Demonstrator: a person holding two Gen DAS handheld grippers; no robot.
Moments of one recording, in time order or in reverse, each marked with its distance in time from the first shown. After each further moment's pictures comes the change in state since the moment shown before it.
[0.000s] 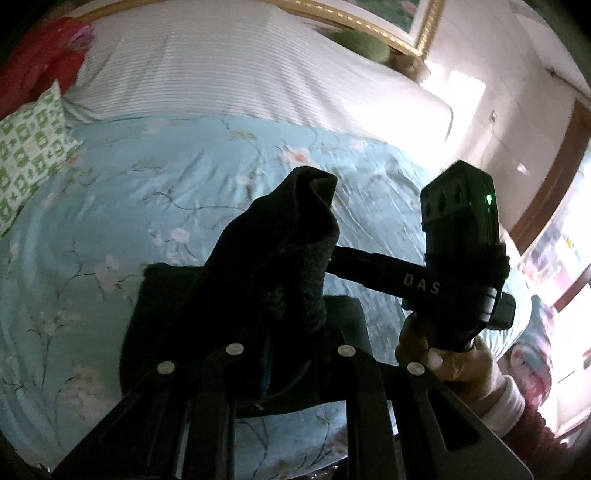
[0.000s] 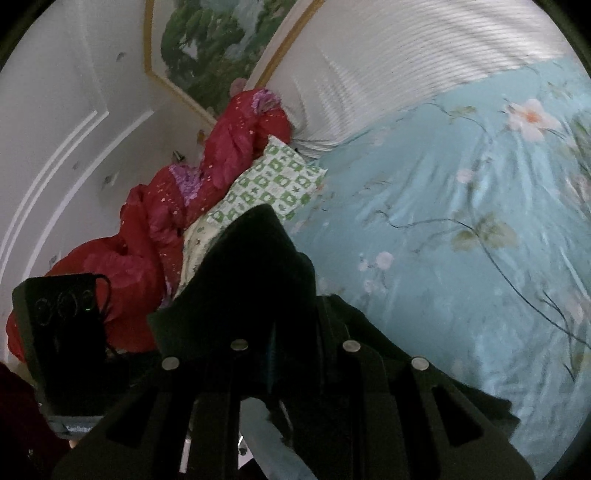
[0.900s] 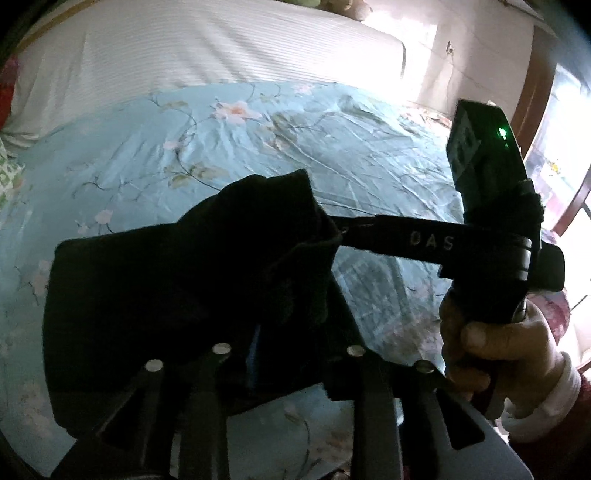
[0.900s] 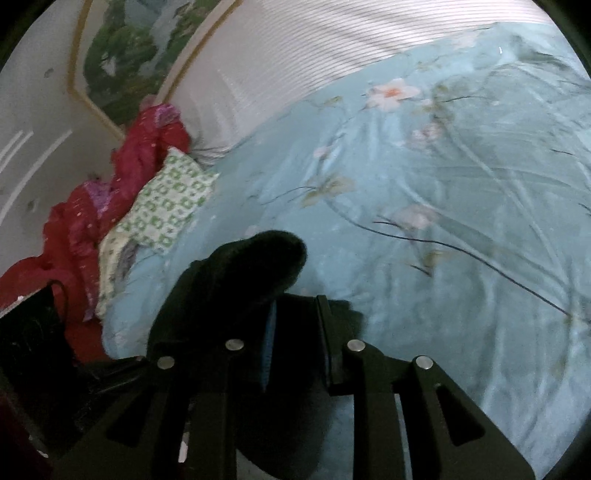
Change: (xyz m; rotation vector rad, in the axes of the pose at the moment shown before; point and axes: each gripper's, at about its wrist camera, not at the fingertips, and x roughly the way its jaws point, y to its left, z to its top) left arm 0.074 -0.046 -0.043 0.201 0.102 -0.071; right arm -0.065 -0.050 -0.051 0.132 -0.059 -0.382
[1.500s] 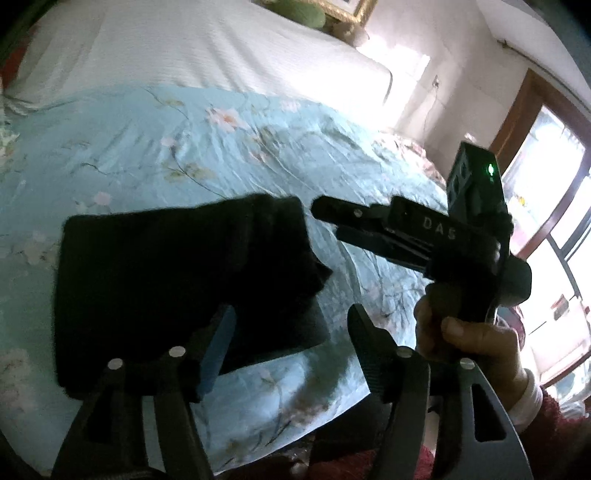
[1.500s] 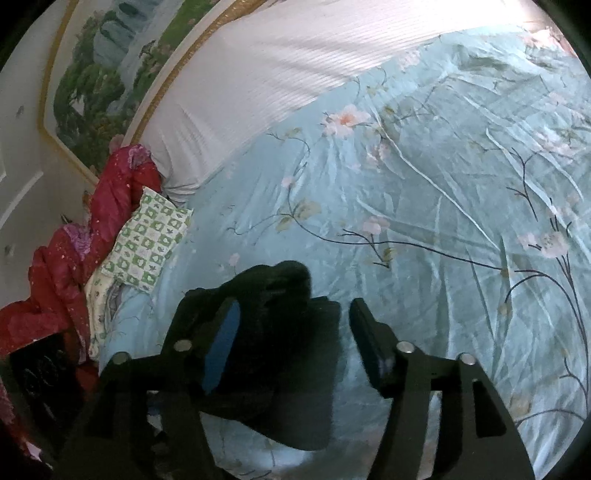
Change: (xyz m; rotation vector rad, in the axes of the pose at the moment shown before) left arm -0.054 0.026 -0.011 -0.101 -0.060 -0.146; right arm -0.037 0.025 -0.005 0.093 -0.104 -0.112
